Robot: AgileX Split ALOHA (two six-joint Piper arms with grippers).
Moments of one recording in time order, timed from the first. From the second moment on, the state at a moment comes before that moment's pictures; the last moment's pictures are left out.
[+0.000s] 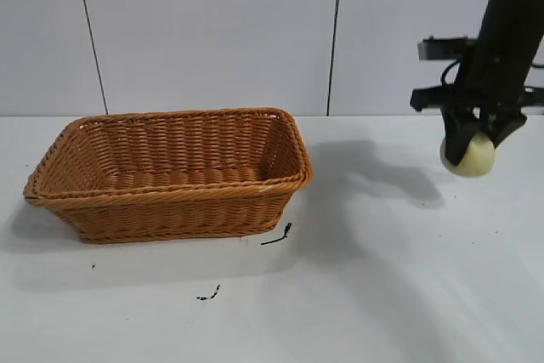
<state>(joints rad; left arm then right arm) -0.04 0.00 -0.50 0.08 1.07 -0.06 0.05 2.07 -1.95 0.05 1.19 -0.03</state>
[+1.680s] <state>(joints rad) -0.04 0.00 -0.50 0.08 1.07 -0.06 0.63 2.53 -2.37 0.11 0.97 0.01</state>
